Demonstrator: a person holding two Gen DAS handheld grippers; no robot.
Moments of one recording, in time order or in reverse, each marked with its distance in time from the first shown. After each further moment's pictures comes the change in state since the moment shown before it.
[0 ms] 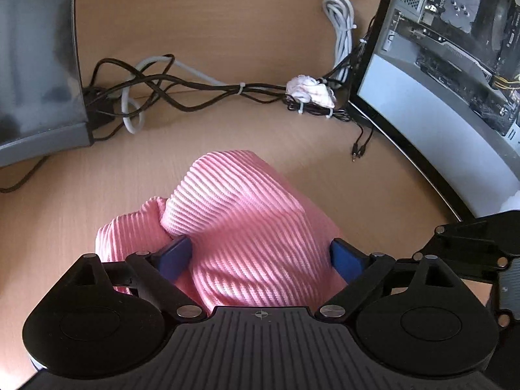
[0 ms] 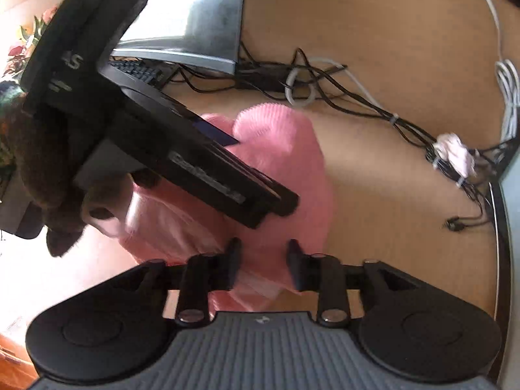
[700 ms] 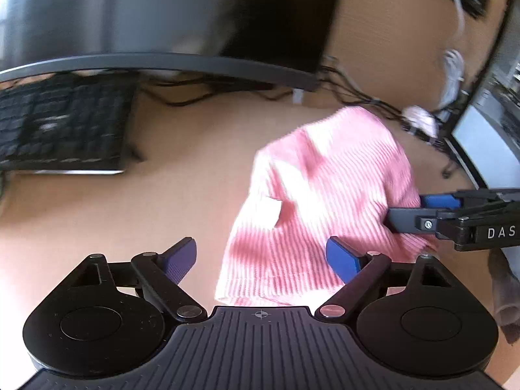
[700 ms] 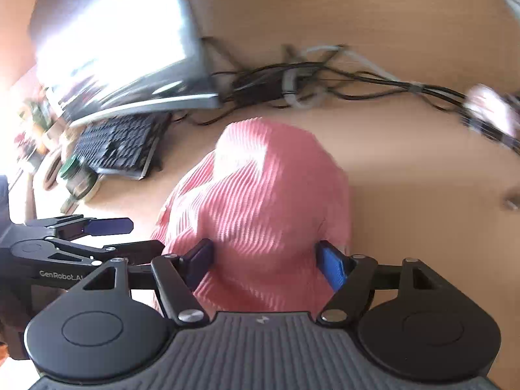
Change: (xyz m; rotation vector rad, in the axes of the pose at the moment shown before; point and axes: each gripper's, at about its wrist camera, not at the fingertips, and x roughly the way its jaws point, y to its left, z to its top) left arm -0.096 0.069 -0.085 -0.340 -0.051 0.299; right arm 0.031 -0.011 0.052 0.229 0.004 0.253
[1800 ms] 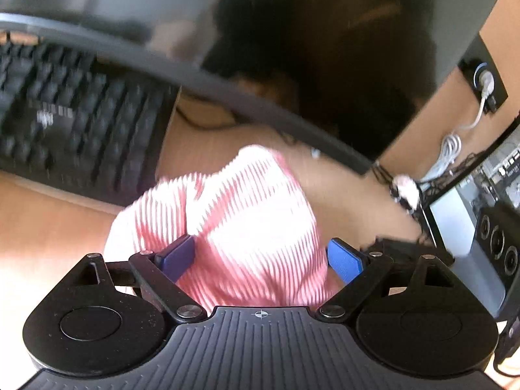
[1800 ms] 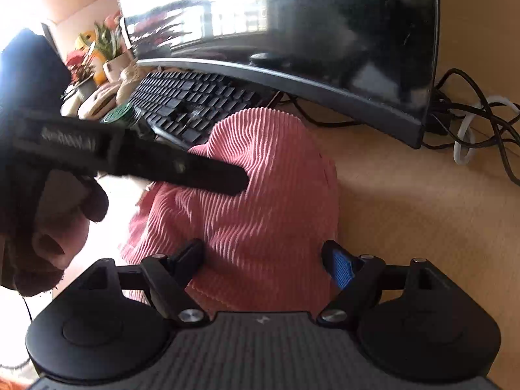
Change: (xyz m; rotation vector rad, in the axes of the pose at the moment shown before) left arm 0.028 0.072 0.048 -0.216 0.042 -0.284; right arm 0.092 0.071 0.049 -0.306 0.104 0.137
